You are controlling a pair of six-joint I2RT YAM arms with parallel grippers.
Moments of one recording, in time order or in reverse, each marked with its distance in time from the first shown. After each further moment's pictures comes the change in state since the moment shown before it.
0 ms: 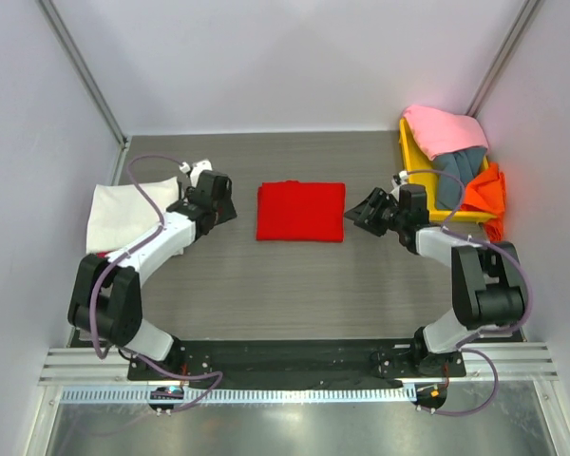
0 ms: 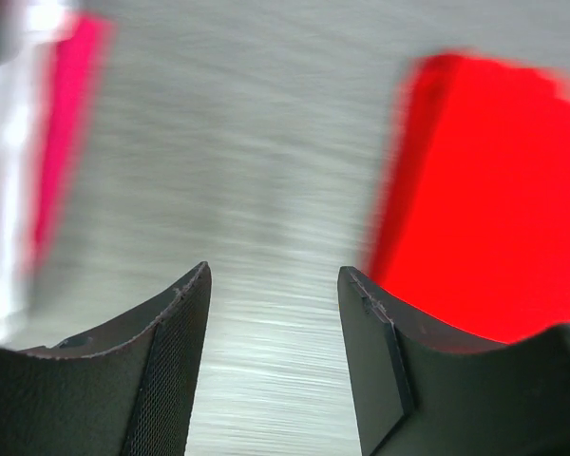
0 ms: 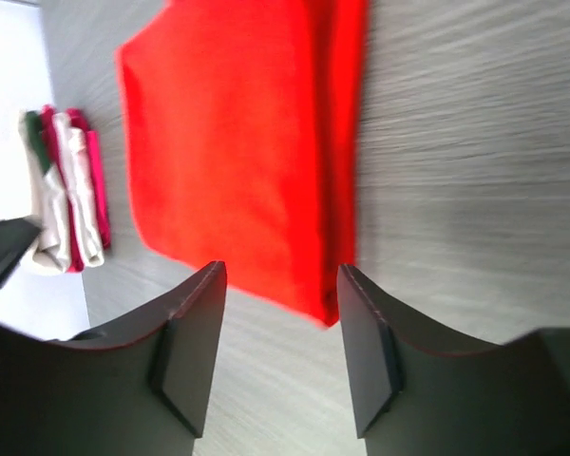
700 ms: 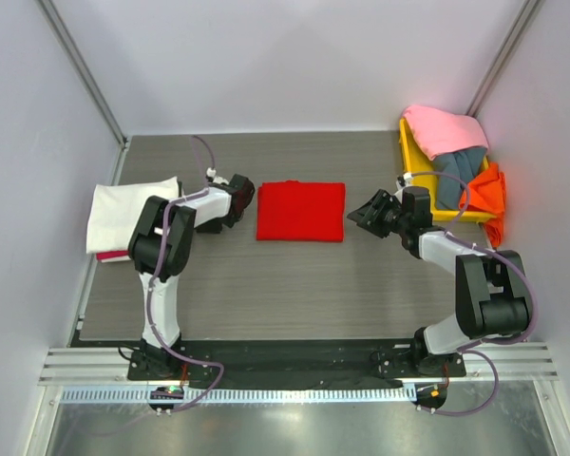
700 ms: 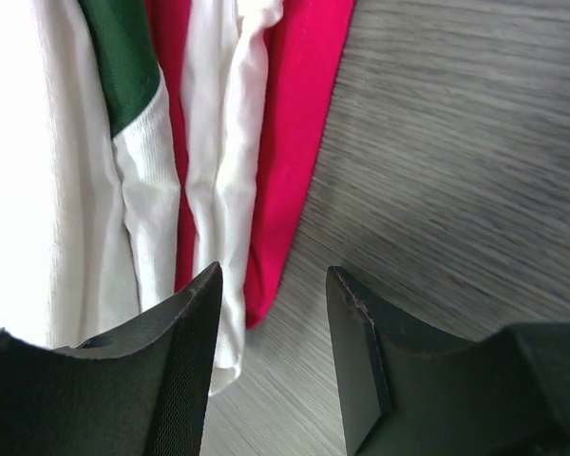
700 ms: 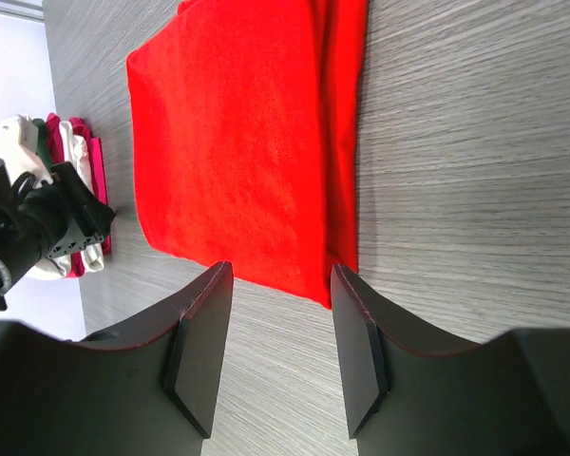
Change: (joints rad) left arm 0.000 0.575 0.327 -0.404 -0.586 0.233; right arm 0.012 -0.121 -0.050 -0.024 0.042 0.000
